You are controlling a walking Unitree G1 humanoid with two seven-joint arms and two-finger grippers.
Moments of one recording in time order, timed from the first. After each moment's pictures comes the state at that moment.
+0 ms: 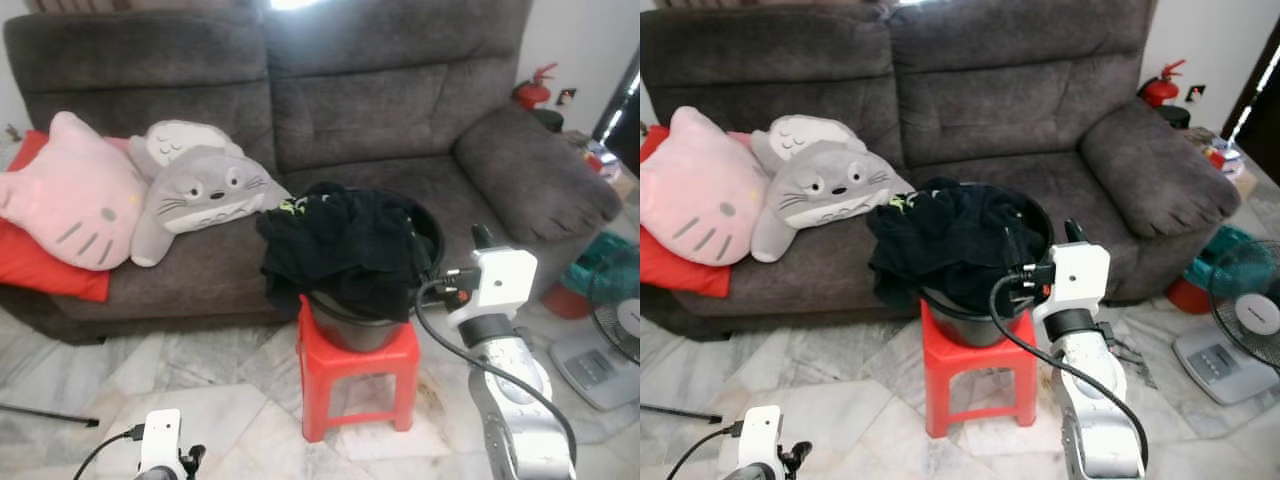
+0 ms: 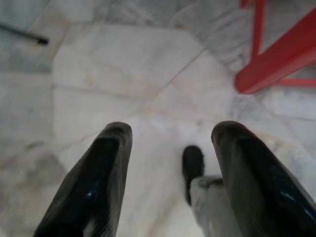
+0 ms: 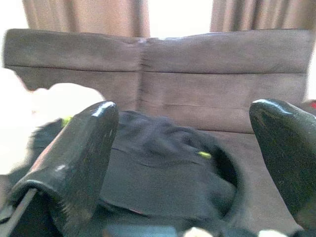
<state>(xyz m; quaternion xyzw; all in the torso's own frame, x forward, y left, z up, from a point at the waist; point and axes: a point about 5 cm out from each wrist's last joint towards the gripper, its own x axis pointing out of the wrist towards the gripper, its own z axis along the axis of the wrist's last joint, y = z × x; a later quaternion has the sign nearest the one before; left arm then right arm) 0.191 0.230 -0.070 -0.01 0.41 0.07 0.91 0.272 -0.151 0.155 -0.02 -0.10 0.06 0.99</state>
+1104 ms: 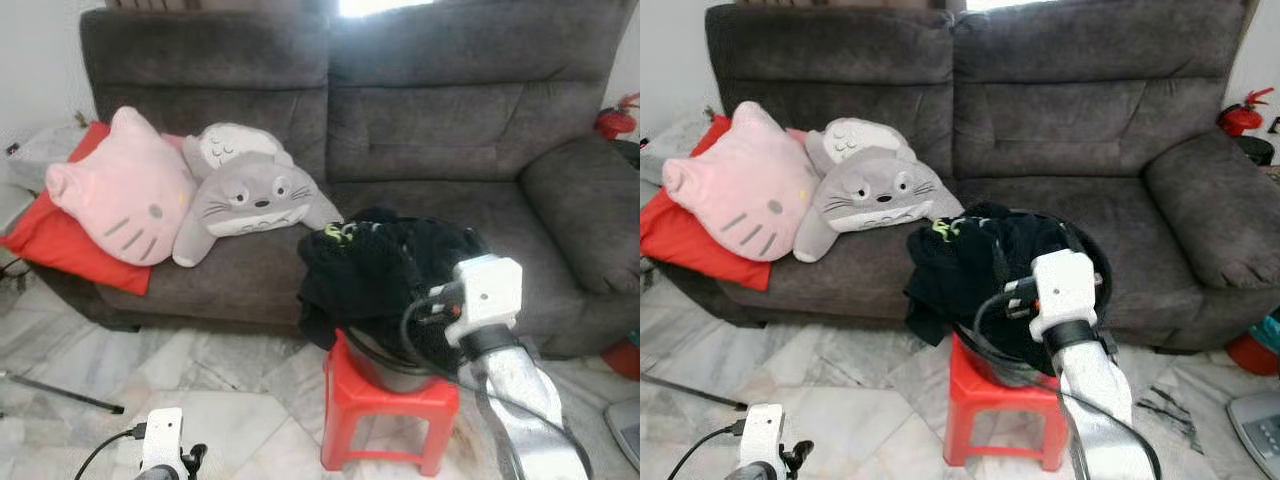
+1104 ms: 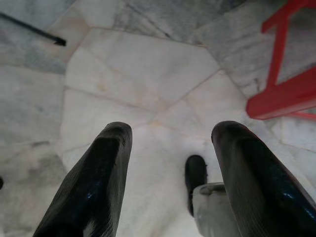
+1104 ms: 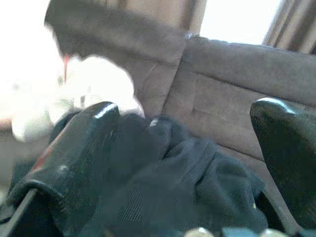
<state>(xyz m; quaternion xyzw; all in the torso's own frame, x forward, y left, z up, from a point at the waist) 0.196 0.230 -0.068 -0.01 0.41 0.07 0.91 0.242 -0.151 0.151 -0.17 -0.06 0.08 0.98</state>
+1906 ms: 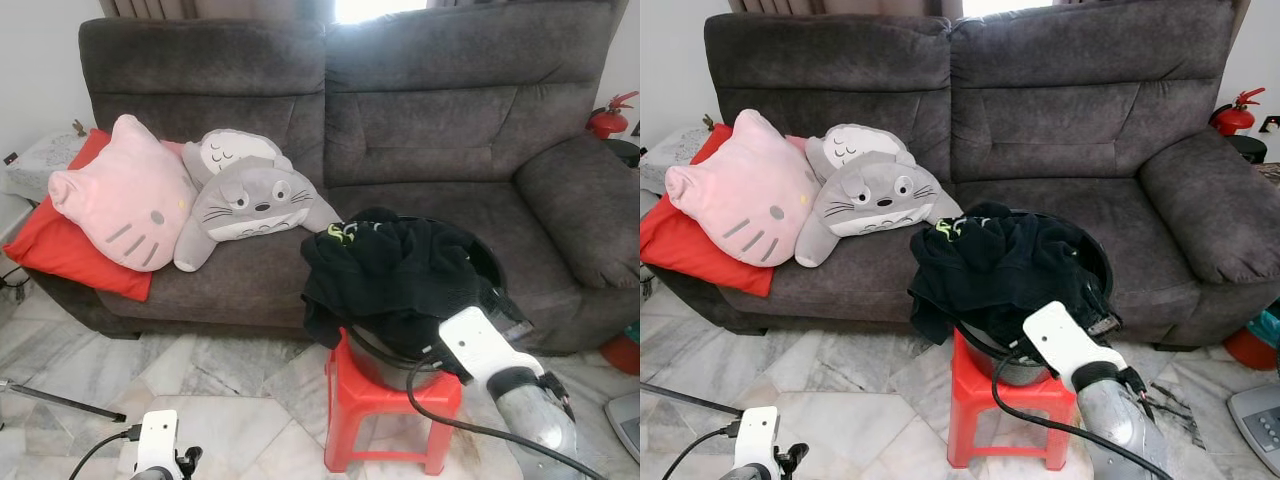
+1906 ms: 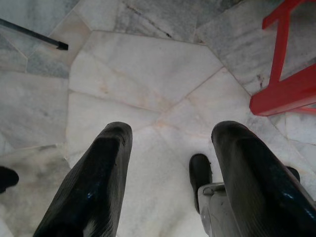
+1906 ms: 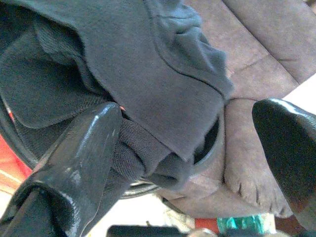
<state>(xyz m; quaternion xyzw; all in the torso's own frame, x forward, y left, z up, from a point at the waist) 0.195 0.233 -0.068 -0.01 0.42 0.07 0.91 0.229 -0.184 0.115 -0.38 0.11 0.04 0.92</state>
